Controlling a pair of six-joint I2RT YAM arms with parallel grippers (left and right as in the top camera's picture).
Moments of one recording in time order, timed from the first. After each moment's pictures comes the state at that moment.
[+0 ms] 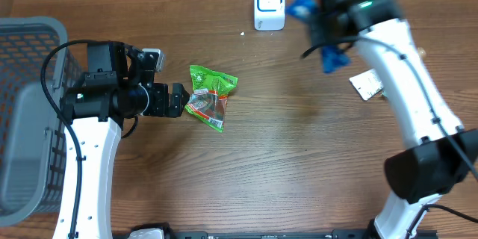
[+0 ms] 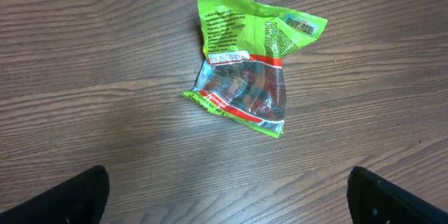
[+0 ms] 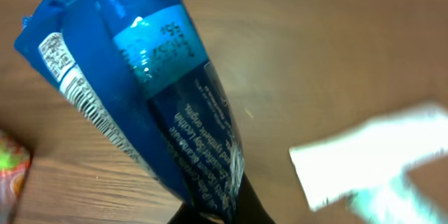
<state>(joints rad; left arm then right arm) 0.08 1.35 1.26 -1.04 0.27 0.13 0.28 1.94 2.01 -1.18 0.10 0.14</state>
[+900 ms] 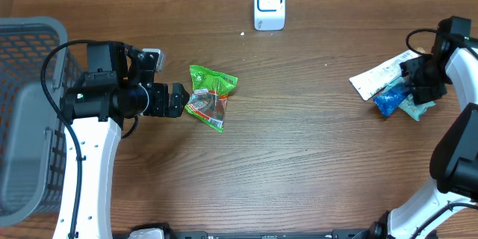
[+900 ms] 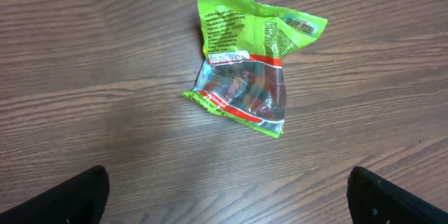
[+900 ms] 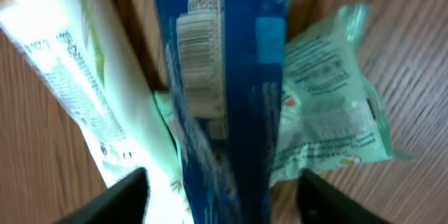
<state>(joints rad) 0.08 1.35 1.26 -1.04 0.27 0.13 -0.32 1.96 1.49 -0.95 -0.03 0.96</state>
